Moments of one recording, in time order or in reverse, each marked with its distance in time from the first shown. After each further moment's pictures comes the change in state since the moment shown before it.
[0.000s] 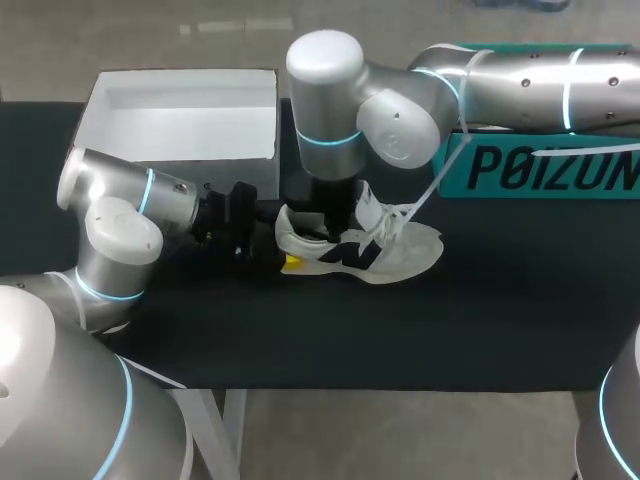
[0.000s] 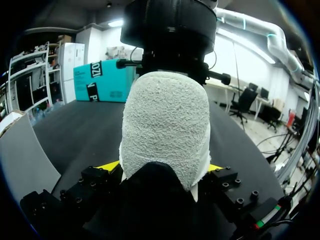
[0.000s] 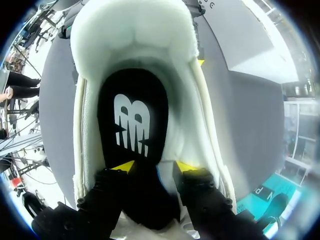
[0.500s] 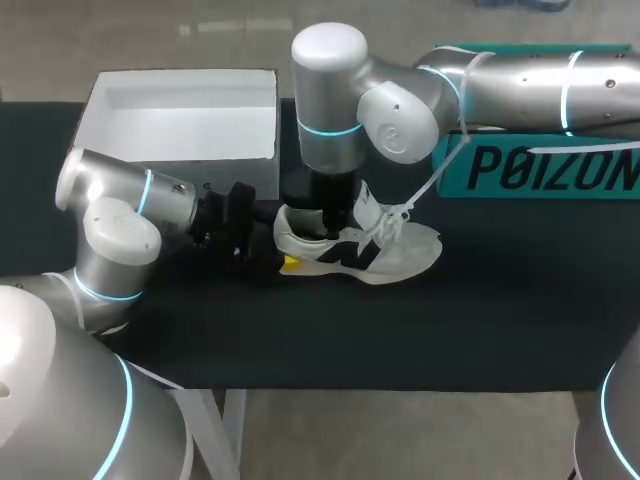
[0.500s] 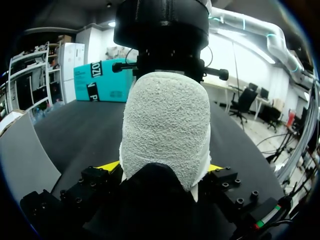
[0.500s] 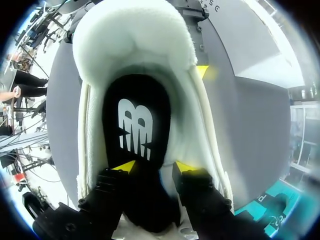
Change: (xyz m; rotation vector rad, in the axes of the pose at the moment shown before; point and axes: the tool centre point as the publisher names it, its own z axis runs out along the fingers) left arm 0.001 0.001 -0.002 0.001 0.000 0.000; right arm 0.005 0.007 0.000 -0.029 0.076 -0.028
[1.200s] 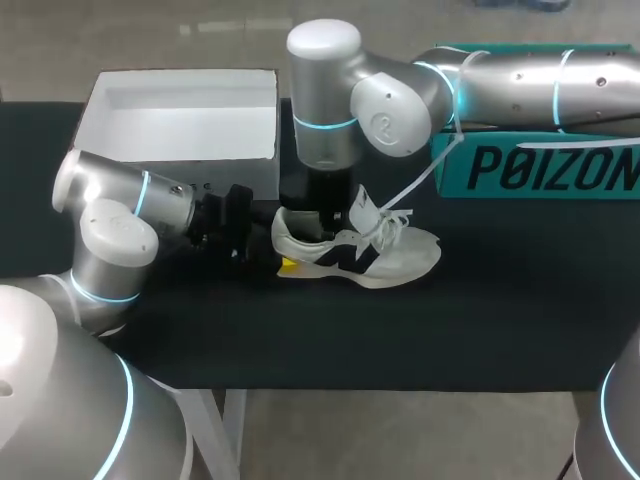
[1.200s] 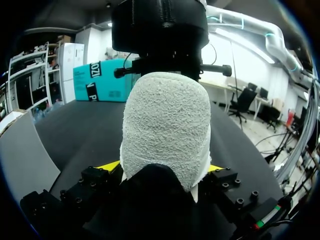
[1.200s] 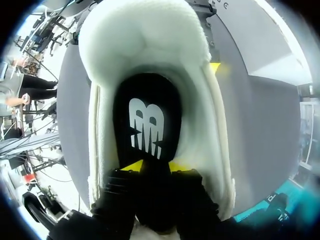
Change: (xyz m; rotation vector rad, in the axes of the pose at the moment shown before) left arm 0.004 0.001 -0.003 0.001 0.003 0.002; right arm 0.018 0.001 0.000 0.025 0.098 0.029
